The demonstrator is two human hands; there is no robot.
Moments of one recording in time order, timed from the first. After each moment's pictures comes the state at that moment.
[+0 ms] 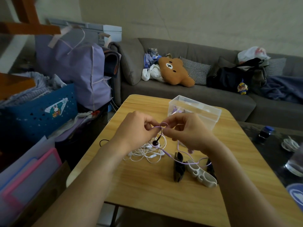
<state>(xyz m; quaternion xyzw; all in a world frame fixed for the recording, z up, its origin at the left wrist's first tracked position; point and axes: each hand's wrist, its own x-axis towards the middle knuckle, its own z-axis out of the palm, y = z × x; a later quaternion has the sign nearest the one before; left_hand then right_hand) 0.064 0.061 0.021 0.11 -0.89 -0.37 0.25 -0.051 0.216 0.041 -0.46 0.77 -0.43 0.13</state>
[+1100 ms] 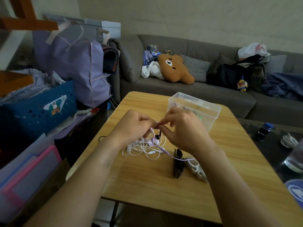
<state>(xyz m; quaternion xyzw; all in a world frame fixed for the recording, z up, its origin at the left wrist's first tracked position) 0.064 0.063 0.028 0.18 -0.83 -0.50 0.16 -0.038 0.205 0.031 -0.55 0.78 -0.25 -0.18</state>
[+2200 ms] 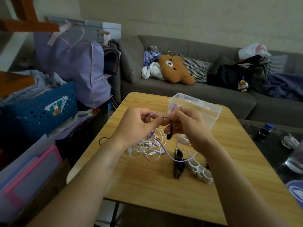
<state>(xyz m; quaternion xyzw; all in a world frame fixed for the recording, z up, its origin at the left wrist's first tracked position) 0.061 0.067 0.023 0.09 -0.81 -0.51 0.29 -0.045 0.209 0.037 -0.33 0.68 -0.62 0.21</state>
